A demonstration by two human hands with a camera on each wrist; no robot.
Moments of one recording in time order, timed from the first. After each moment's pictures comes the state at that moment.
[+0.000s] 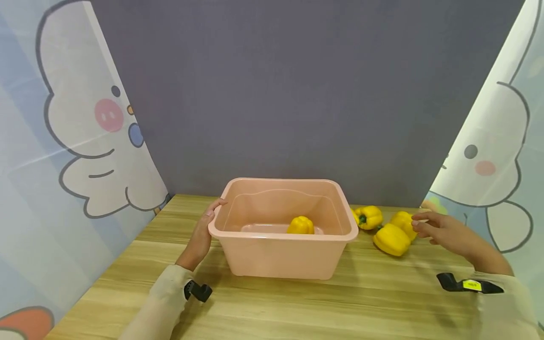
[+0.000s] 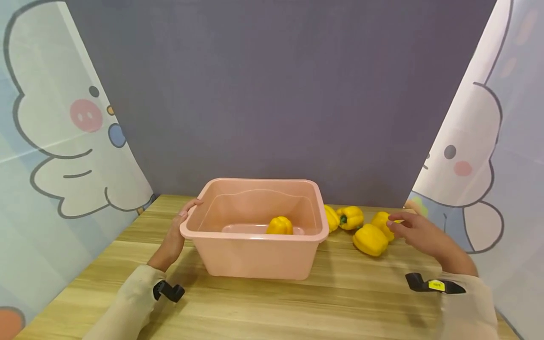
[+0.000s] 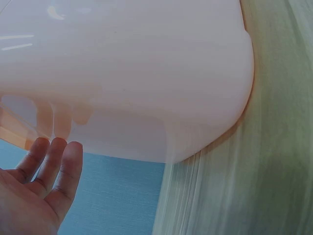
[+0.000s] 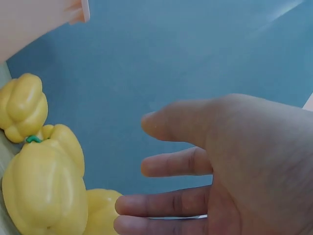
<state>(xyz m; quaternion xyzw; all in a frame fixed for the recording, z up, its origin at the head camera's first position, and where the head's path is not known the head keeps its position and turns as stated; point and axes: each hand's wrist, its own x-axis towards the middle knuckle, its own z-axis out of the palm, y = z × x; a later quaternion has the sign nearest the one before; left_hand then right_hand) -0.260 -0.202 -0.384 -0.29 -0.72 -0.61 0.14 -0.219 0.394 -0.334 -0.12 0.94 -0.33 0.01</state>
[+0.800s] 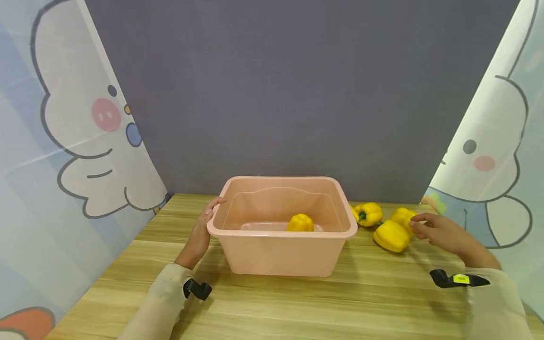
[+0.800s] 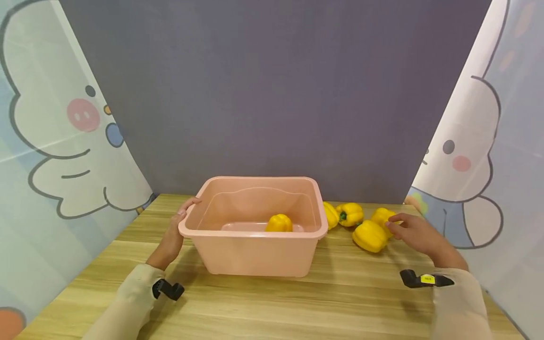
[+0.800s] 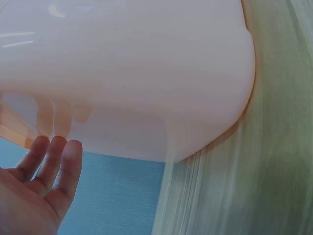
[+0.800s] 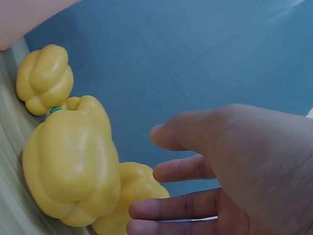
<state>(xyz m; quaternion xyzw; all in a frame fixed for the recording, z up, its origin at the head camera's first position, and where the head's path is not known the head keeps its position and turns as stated) -0.260 -0.205 -0.381 -0.29 -0.72 -0.62 0.12 -0.232 0.399 -0.355 -0.09 0.94 -0.32 0.02</state>
